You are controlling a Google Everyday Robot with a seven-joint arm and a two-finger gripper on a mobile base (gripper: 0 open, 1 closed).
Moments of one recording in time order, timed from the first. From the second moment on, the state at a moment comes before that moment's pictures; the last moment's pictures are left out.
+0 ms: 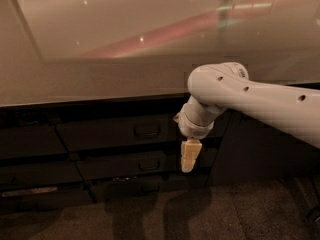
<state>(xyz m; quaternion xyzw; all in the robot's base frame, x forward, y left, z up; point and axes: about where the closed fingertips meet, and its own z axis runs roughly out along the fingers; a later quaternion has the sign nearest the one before) 0.525 -0.079 0.688 -0.73 0.67 0.04 0.13</state>
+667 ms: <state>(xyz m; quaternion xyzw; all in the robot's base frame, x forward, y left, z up) 0.524 -0.084 0.695 -0.74 0.65 -0.04 0.15</state>
